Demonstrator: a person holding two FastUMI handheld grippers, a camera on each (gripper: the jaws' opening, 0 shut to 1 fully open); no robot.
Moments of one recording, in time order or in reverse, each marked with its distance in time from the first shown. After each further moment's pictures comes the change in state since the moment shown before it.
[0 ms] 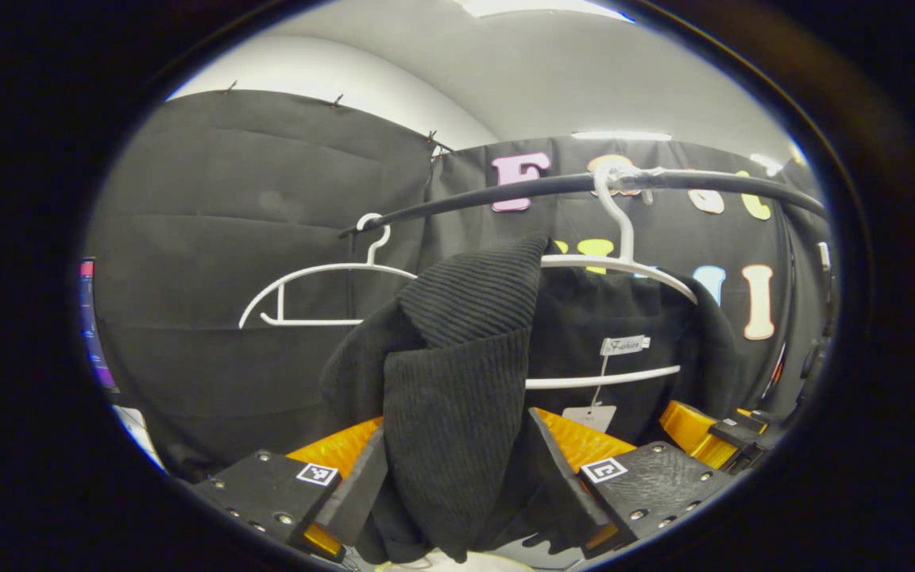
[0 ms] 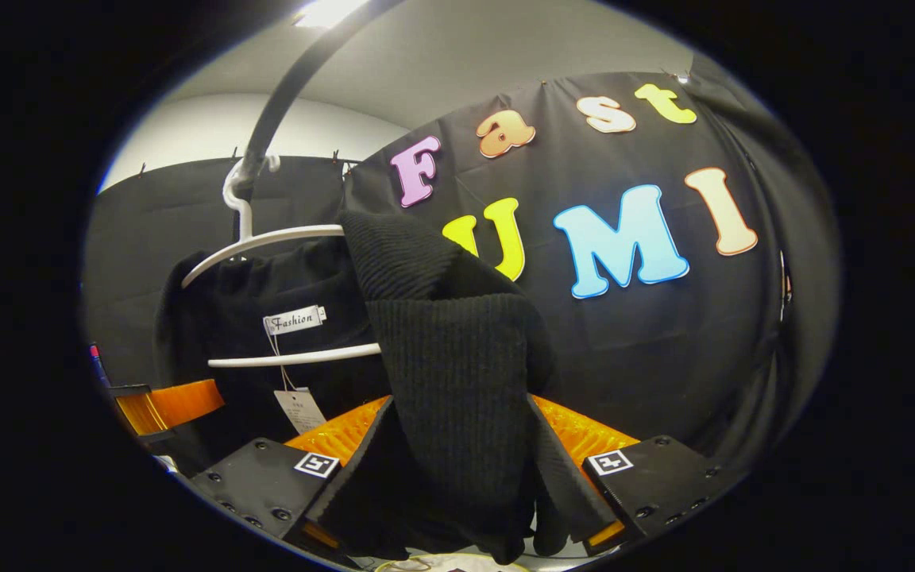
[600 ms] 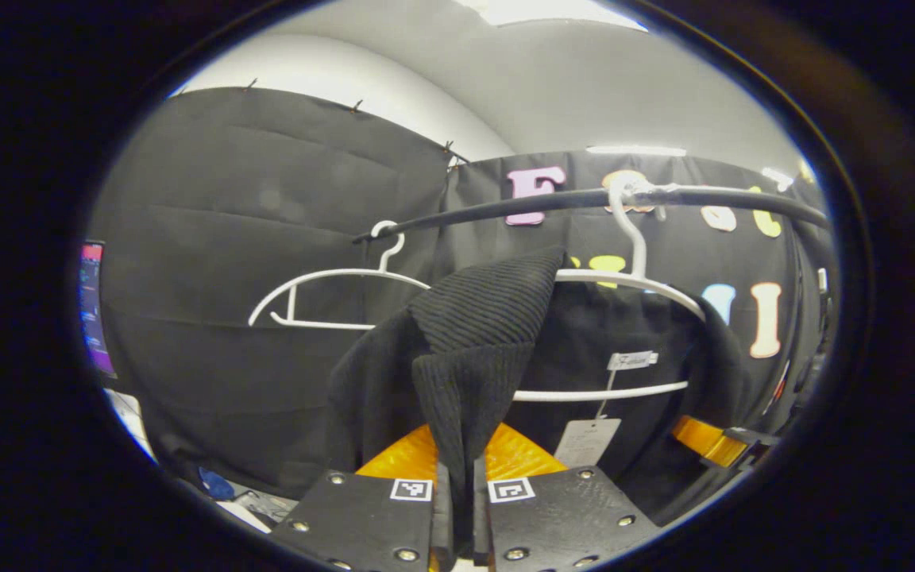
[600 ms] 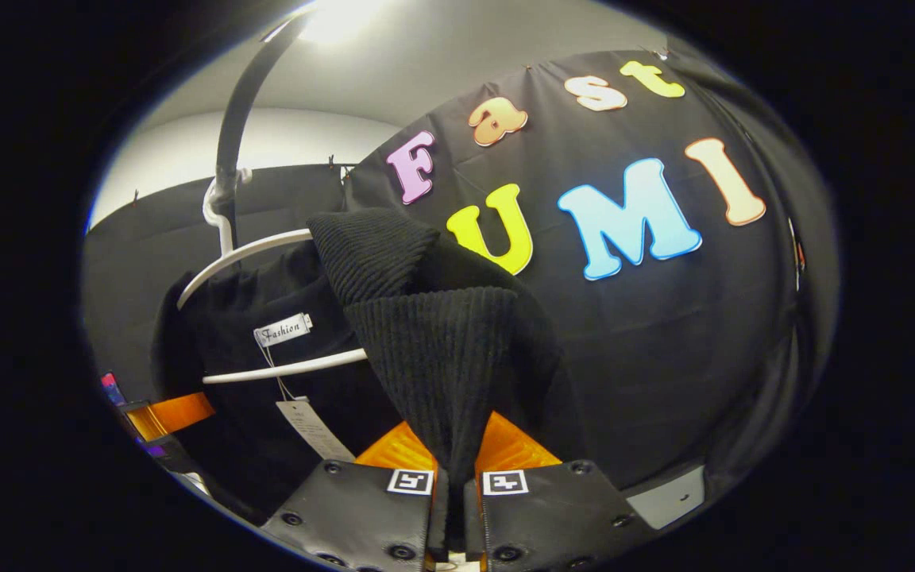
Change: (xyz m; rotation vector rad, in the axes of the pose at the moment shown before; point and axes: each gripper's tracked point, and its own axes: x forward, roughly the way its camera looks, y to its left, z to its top) left arm -0.008 -0.006 0.009 -0.097 -0.052 -0.037; right arm 0.014 0.003 0.000 0.124 0.043 0.129
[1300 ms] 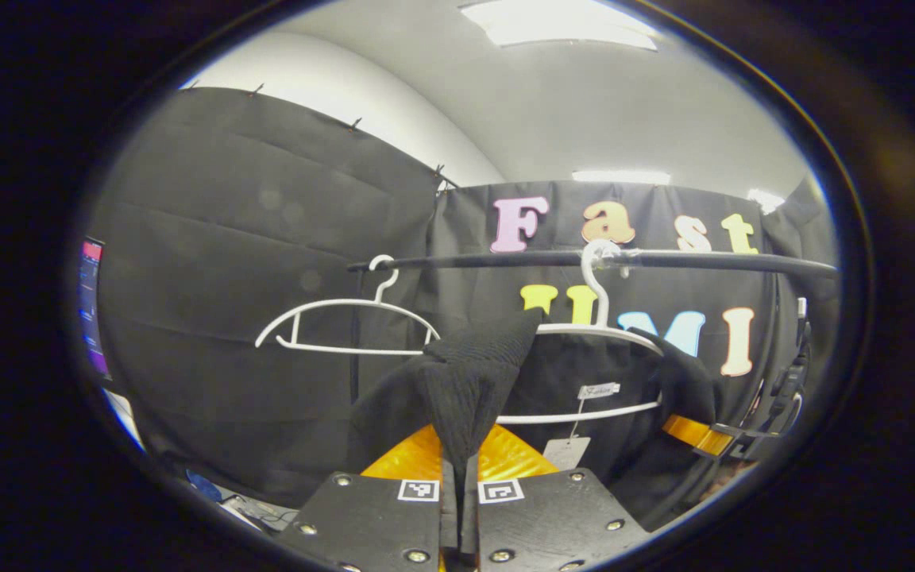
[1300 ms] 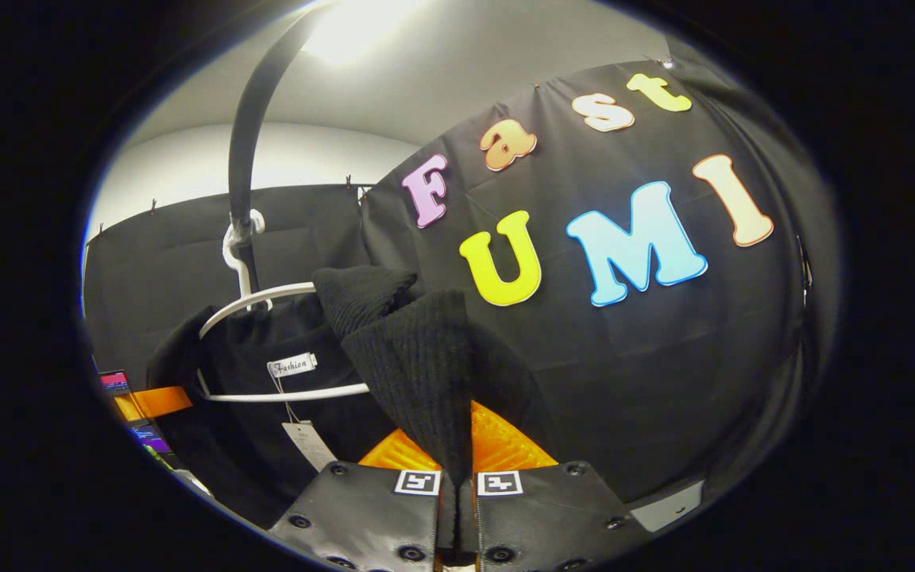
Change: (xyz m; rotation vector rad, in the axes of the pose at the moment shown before) left arm -0.047 0.021 0.046 0.031 -0.096 -0.005; right arm -0.026 -0.029 0.046 -0.063 -0.111 -0.012
